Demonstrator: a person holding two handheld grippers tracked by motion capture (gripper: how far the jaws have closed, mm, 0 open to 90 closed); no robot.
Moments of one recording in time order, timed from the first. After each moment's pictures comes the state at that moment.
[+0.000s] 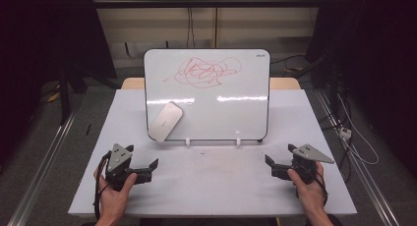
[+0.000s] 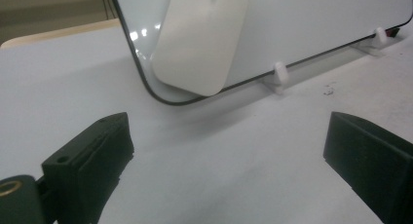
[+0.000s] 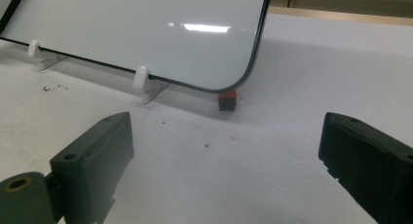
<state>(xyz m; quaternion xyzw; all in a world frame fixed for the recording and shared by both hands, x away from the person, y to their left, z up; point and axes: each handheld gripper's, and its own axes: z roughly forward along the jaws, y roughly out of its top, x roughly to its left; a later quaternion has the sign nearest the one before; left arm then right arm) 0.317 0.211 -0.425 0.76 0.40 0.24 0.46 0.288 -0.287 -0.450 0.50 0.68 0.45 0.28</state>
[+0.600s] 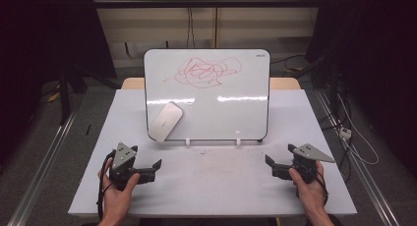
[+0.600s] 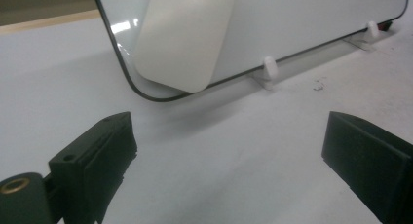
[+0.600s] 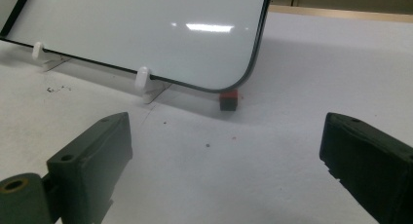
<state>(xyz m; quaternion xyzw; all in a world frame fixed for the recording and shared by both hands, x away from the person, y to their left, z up) 0.319 0.202 -0.423 0.76 0.41 0.23 0.44 0.289 -0.289 -0.450 0.51 0.68 0.45 0.27</state>
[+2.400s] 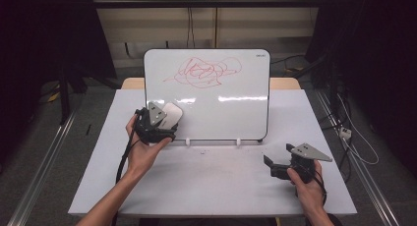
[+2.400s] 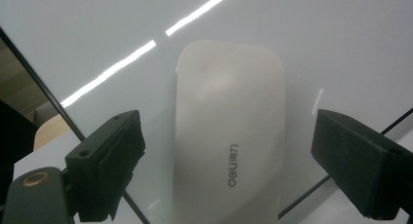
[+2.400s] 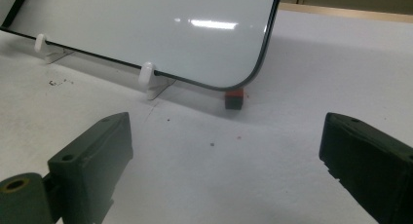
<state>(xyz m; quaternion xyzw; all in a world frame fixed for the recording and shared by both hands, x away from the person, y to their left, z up) 0.413 0.136 -0.383 0.81 0.33 0.32 0.36 0.291 -0.286 -0.450 0.50 0.69 0.45 0.27</state>
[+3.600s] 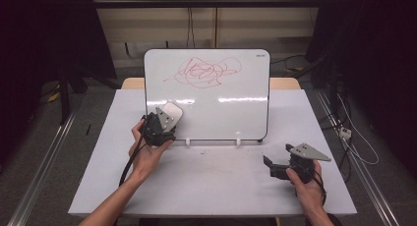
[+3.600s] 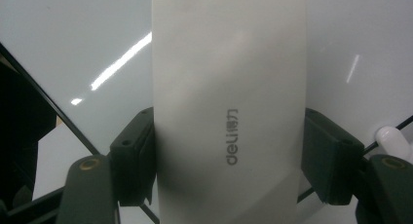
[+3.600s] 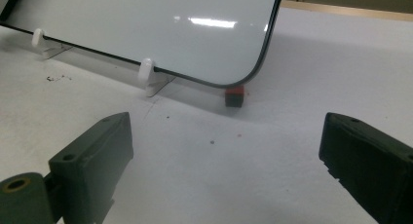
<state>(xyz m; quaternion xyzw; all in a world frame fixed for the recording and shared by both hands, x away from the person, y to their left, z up) 0.416 0.124 -0.407 0.83 0.33 0.35 0.29 0.292 -0.284 -0.451 0.50 0.70 0.44 0.27</state>
